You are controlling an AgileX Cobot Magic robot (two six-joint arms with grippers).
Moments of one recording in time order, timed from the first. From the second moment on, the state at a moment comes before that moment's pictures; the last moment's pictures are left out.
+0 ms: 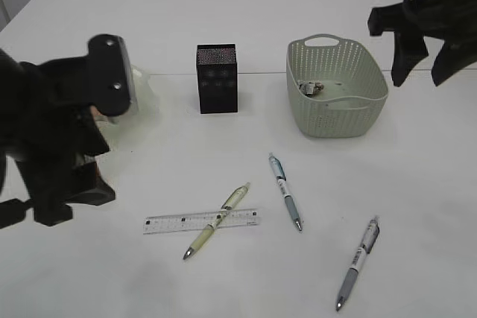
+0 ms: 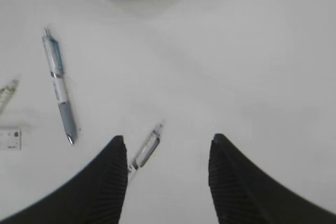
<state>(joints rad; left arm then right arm) -0.59 1.43 -0.98 0.05 0.77 0.64 0.22 1.68 -1.56 -0.08 1.24 0.30</state>
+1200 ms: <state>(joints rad) -0.60 1.80 -1.15 -0.05 0.71 0.74 0.22 1.68 -1.47 -0.14 1.24 0.29</state>
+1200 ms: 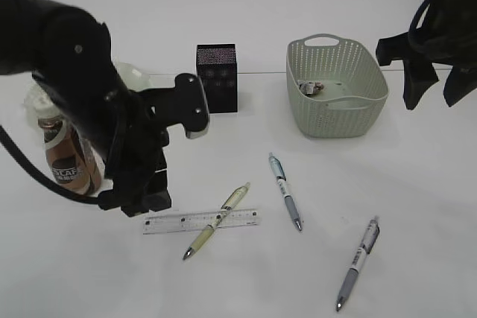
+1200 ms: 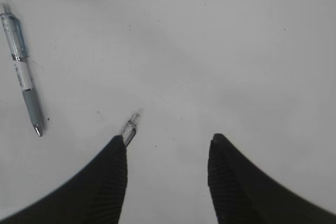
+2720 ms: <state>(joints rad) -0.53 1.97 -1.45 -0.28 1.03 1.02 0.22 1.68 -1.47 -0.11 1.24 0.28</state>
